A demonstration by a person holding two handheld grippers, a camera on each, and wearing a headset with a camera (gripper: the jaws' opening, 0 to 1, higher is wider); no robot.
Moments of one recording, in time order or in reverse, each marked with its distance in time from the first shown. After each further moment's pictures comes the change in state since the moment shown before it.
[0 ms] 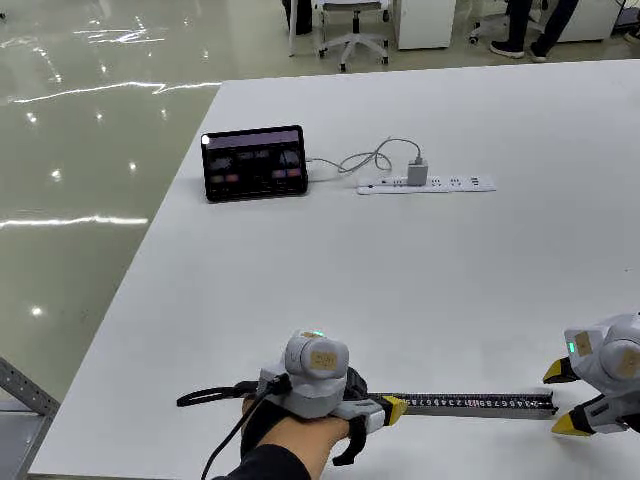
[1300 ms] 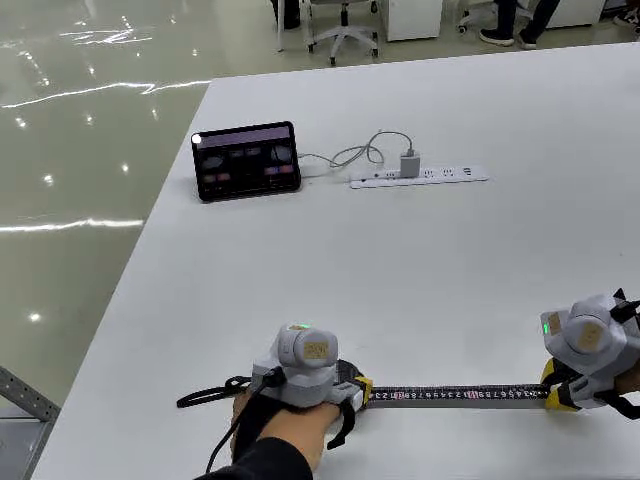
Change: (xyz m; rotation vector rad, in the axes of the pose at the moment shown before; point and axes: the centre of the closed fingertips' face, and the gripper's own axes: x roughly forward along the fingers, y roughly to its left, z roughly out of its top) left arm 0.005 0.023 -0.007 0.003 0.033 0.101; right arm 0.005 0.004 0.001 0.108 0.077 0.037
